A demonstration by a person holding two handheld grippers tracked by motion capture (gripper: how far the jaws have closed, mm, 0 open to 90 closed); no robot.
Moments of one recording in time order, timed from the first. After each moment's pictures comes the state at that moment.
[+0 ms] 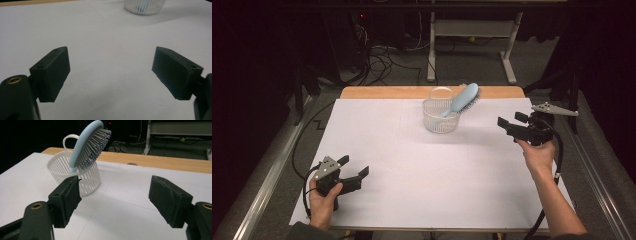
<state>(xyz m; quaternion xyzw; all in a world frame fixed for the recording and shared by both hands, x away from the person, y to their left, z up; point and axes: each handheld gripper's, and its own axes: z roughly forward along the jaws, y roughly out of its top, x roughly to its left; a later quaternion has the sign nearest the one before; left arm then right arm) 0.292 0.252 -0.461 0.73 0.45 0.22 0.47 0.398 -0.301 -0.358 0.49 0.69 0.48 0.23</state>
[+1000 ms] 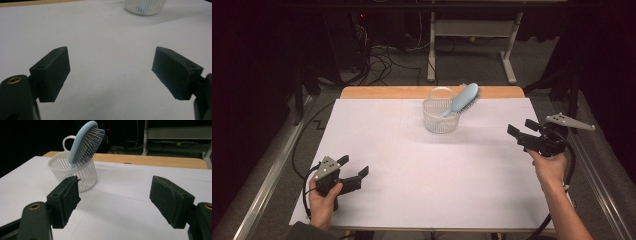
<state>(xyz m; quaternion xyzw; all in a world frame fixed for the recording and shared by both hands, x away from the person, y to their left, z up) 0.291 0.252 -0.461 0.72 0.45 0.22 0.47 0.369 -0.323 -0.365 0.48 0.68 0.50 0.24</state>
